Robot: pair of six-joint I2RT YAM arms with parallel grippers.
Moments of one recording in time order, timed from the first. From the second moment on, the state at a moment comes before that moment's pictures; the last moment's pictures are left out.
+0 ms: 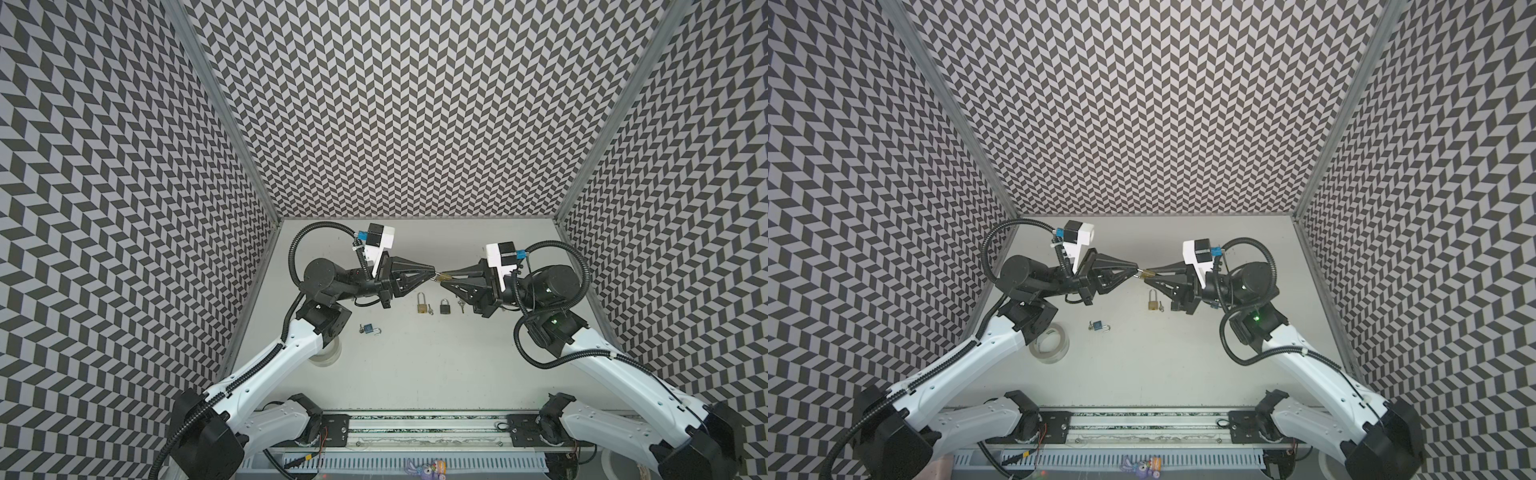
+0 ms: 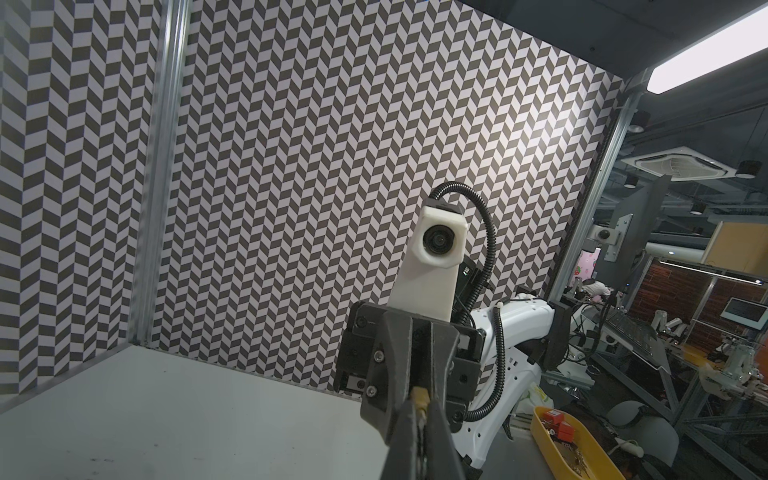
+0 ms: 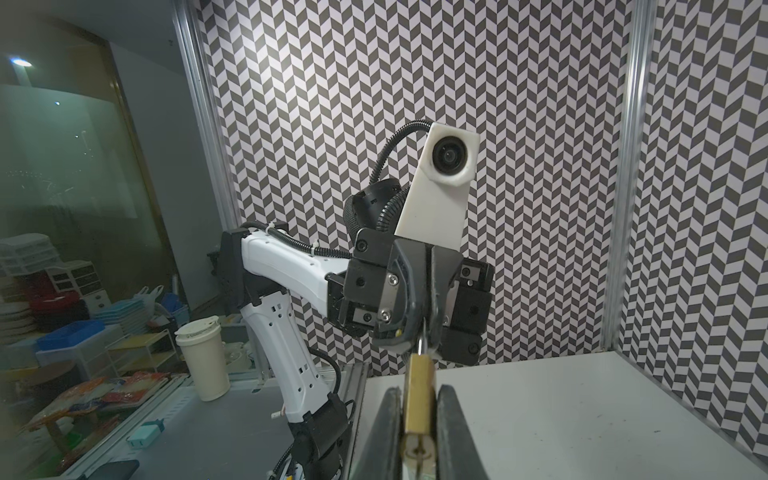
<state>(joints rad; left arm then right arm) -0.60 1.13 0.91 0.69 0.92 -0.66 0.60 1.05 0.84 0.59 -0.88 0.35</state>
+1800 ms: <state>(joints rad) -0.50 1.08 0.89 0.67 0.93 -0.65 0.62 0.96 0.78 0.57 -0.68 0.44</state>
